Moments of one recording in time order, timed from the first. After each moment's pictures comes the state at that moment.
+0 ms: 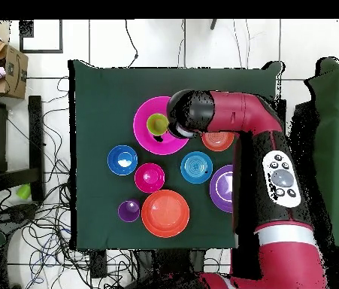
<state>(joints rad) -0.43 -0.59 0.26 1.33 -0.33 0.84 2.12</state>
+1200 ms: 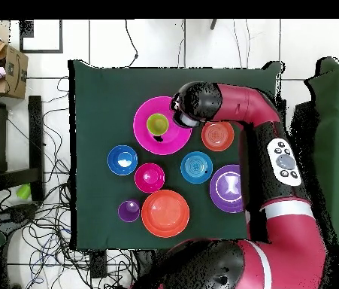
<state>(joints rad) -0.50 -0.45 0.38 1.23 -0.34 0.84 2.03</state>
